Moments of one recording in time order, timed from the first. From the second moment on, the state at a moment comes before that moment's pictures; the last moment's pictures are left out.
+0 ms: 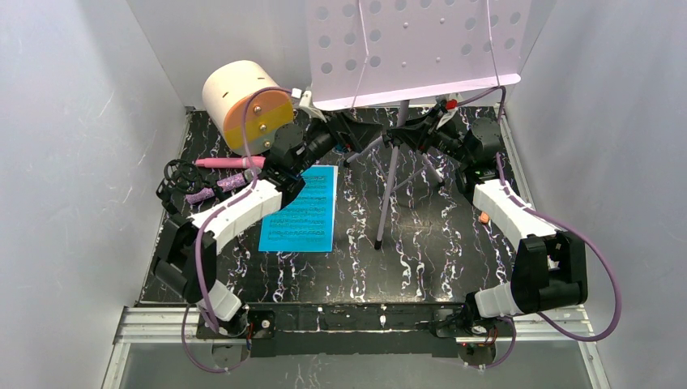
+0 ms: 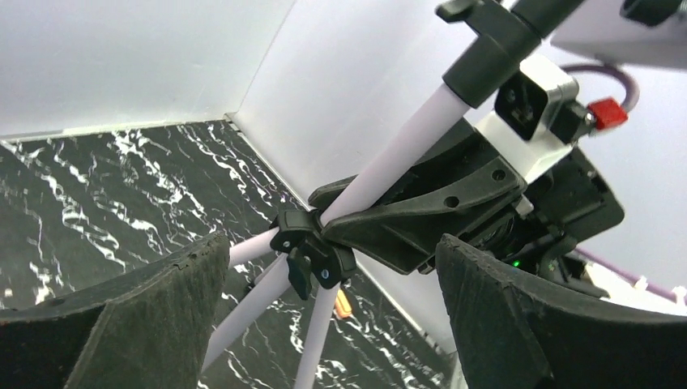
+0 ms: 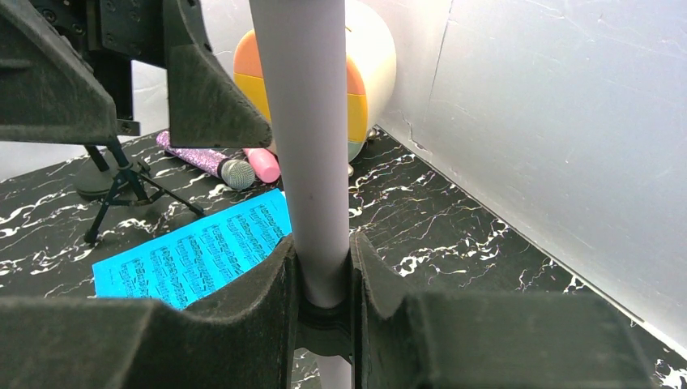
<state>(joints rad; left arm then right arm) -0.60 1.52 1.10 0.60 0.22 -0.72 0.22 1.41 0.96 0.63 -0.79 0.16</state>
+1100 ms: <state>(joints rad) -0.65 1.88 1.50 0.78 0.48 -0.54 0.24 1.40 0.94 0.64 -0.77 0.16</state>
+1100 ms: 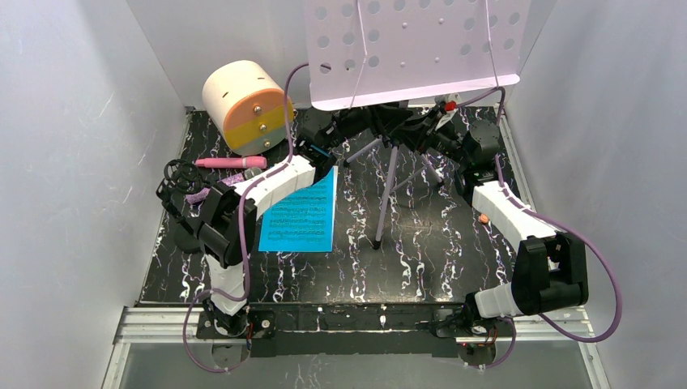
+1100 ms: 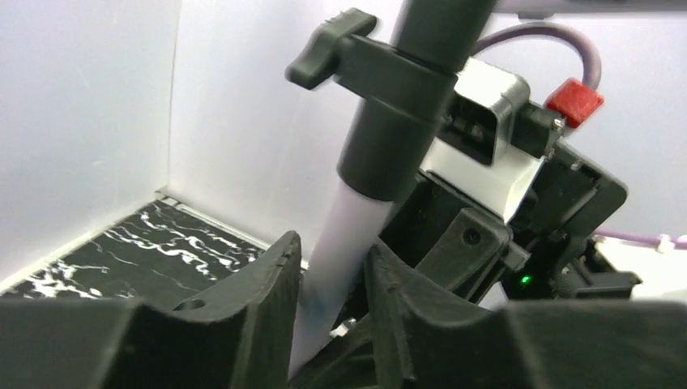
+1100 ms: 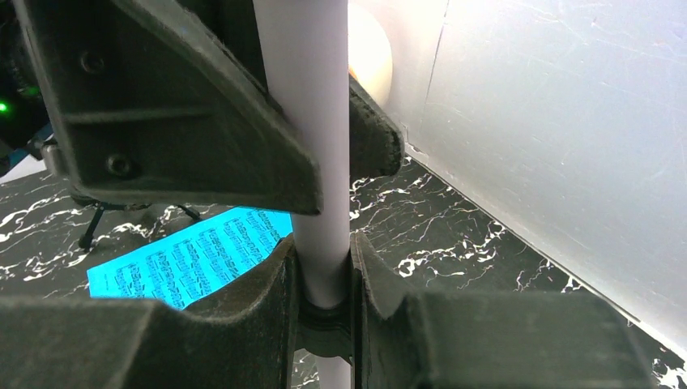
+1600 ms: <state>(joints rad) -0.69 1.86 1.45 0.82 0.47 -0.33 0.26 1.19 0.79 0.59 -0.55 0.28</state>
